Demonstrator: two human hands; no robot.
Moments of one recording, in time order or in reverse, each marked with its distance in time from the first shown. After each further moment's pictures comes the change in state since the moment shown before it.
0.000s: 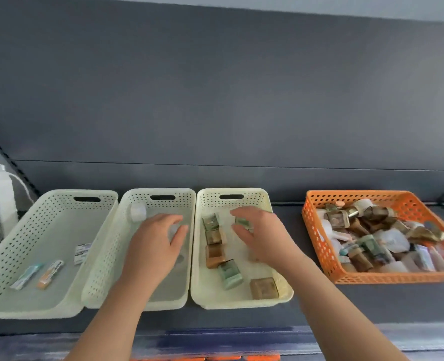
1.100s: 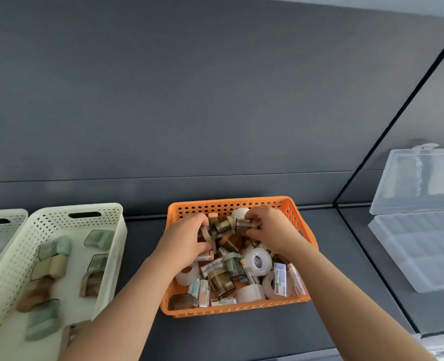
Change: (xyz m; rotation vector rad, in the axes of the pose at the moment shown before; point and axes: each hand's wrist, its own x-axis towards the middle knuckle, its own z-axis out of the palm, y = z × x) left_hand 0.064 0.275 0.245 0.053 -0.411 0.157; right_hand -0.023 0.313 -0.188 -0.188 -0.107 0.225
